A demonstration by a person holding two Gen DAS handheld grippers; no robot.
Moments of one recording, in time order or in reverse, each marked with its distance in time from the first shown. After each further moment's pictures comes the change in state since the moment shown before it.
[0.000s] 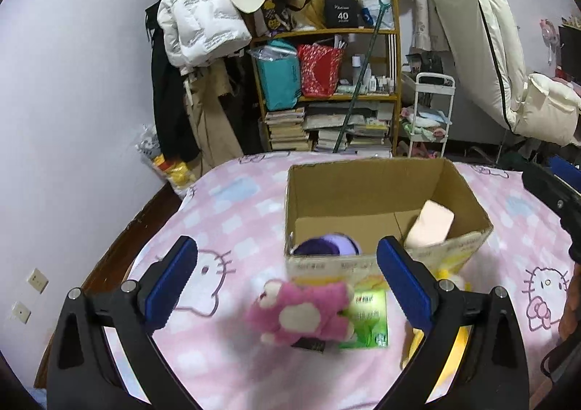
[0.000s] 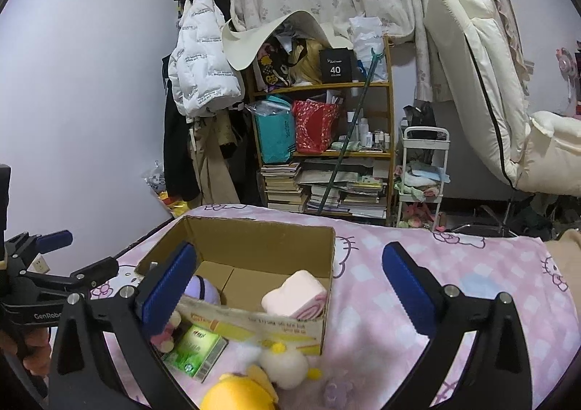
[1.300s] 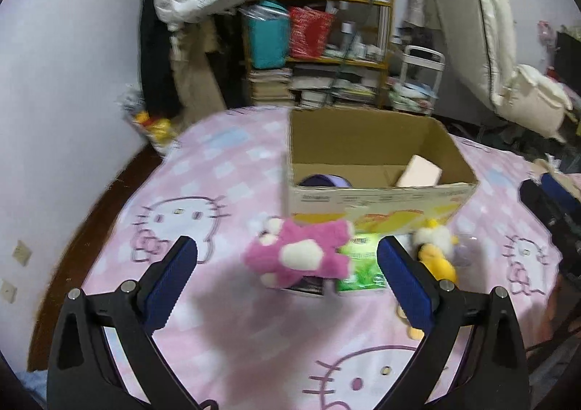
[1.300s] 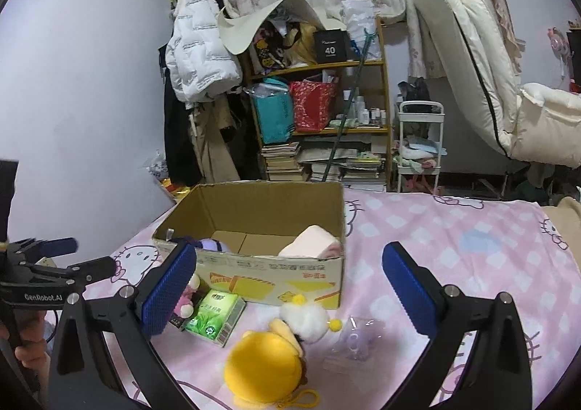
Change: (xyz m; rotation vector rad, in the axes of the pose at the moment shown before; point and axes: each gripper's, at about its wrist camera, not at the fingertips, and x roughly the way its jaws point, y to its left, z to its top) left arm -0.001 0.028 -0.028 -0.042 0.152 -0.133; right arm -0.020 0.019 -0.040 0.033 0.062 -0.010
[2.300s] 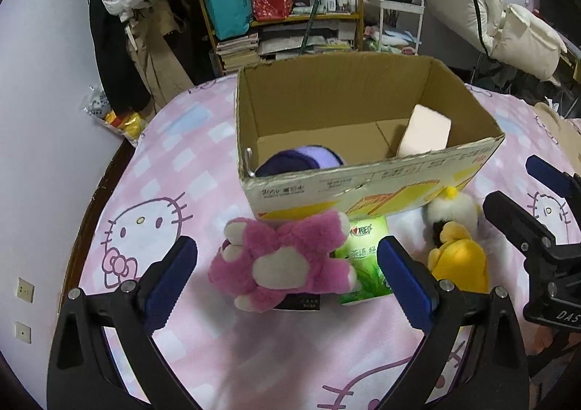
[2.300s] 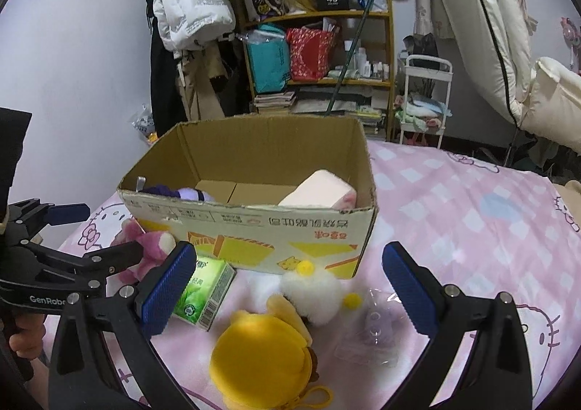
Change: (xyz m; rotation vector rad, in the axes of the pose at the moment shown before) left arm 0.078 -0.027 0.006 0.161 0.150 -0.011; right arm 0.067 0.007 -0.026 -0.012 0.196 -0.033
